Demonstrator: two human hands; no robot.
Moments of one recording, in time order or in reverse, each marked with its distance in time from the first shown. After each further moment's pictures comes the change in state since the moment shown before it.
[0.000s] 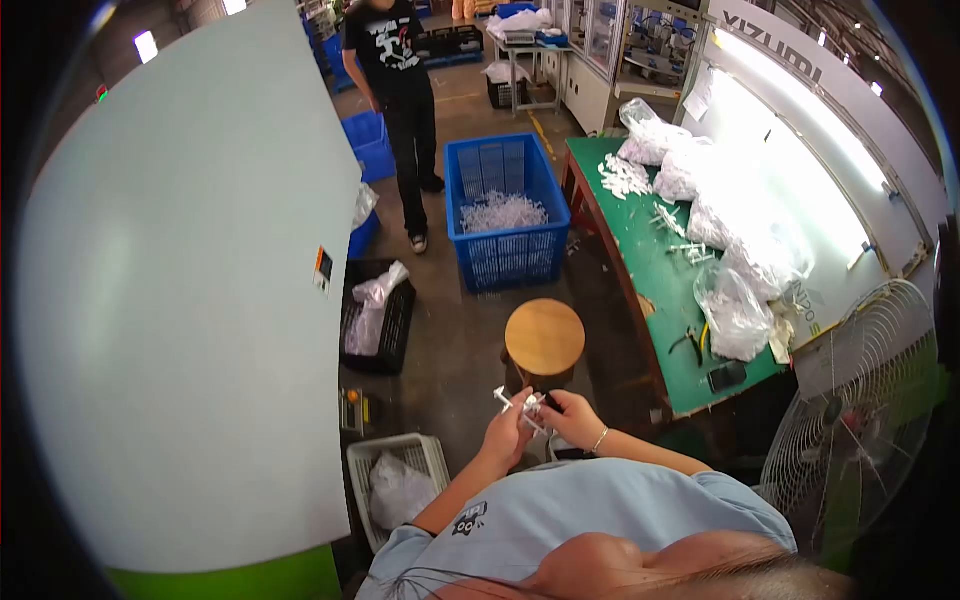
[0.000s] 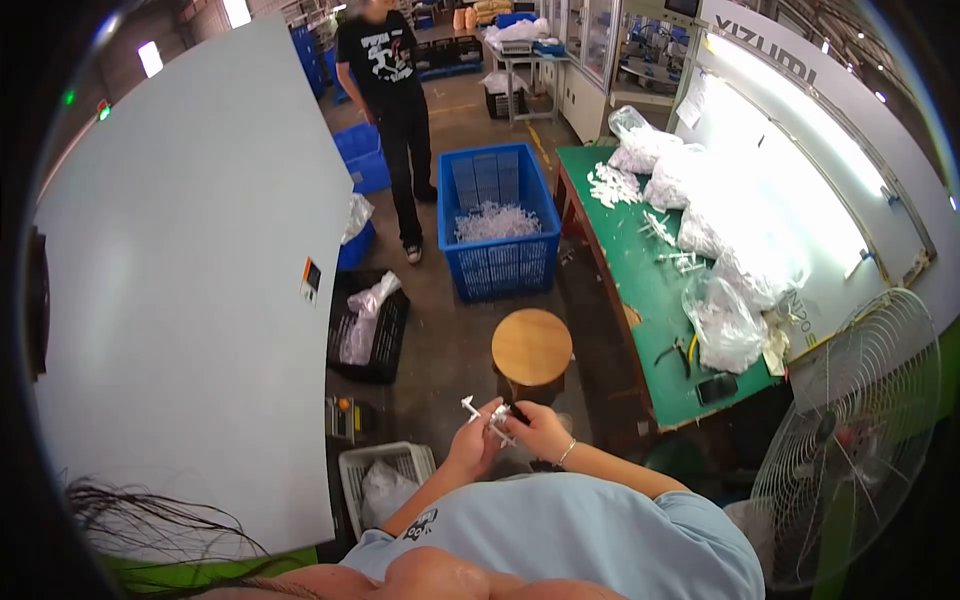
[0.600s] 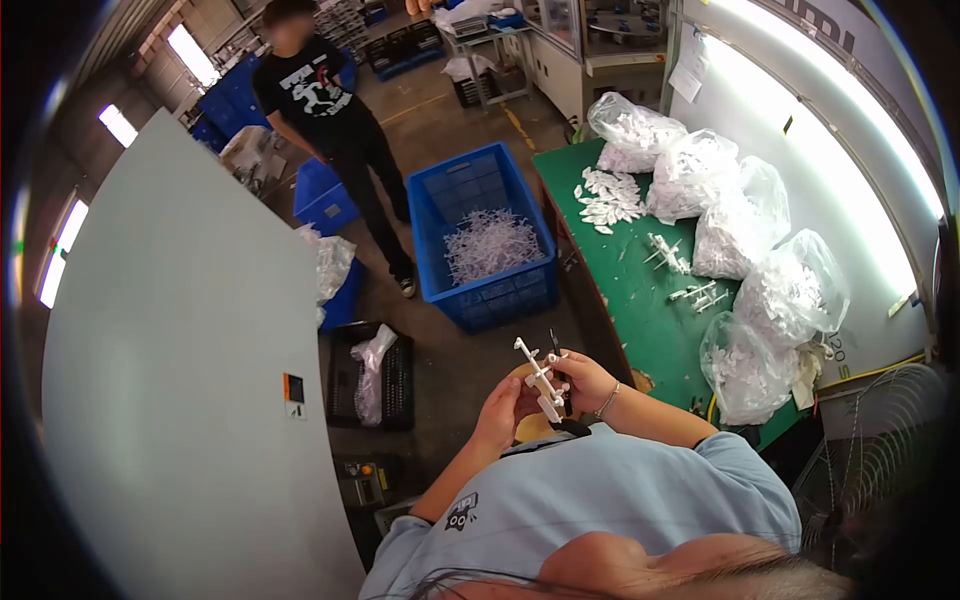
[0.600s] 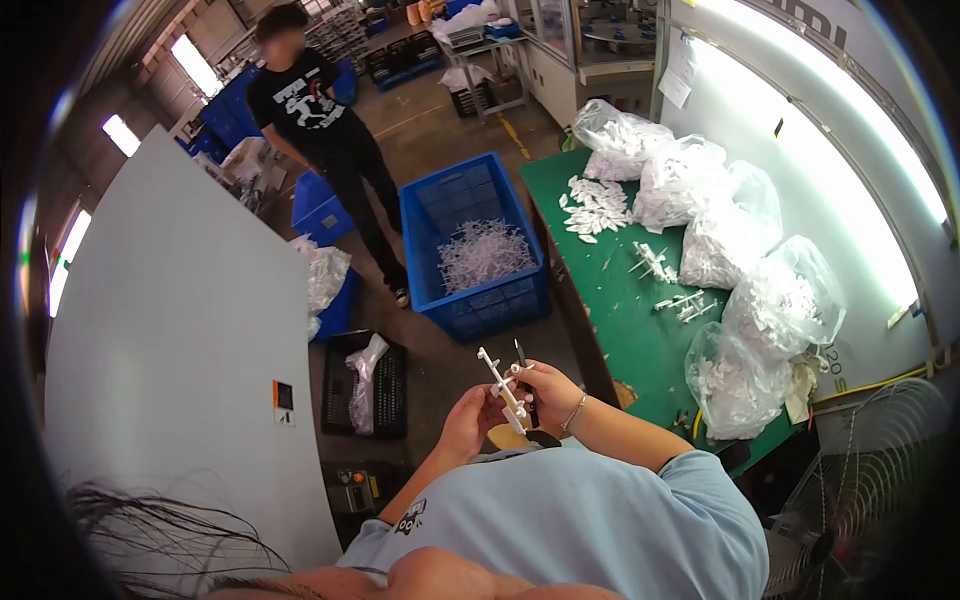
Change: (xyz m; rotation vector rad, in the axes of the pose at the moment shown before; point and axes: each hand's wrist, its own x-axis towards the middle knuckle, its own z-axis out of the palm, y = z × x) left_hand 0.245 0.173 0.044 0.537 0.010 -0.093; right_hand 0.297 0.002 -0.105 1.287 -0.229 0.161
